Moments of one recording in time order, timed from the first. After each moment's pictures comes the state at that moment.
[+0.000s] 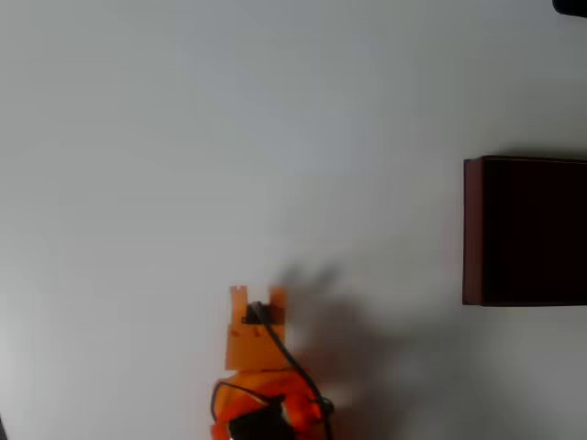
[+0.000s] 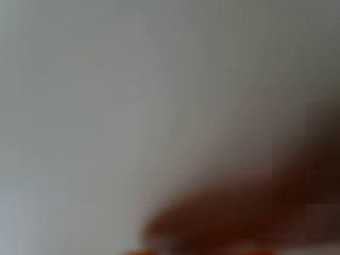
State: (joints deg) arm -22.2 147.4 164.9 75.3 107.5
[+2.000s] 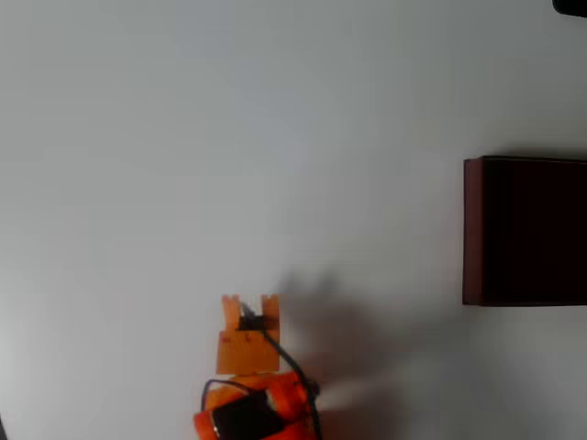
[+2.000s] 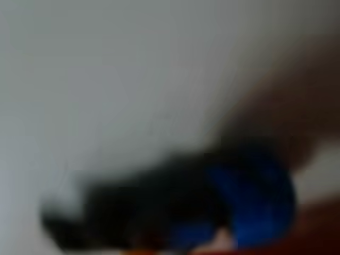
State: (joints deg) arm -23.6 140.5 154.7 87.9 106.2
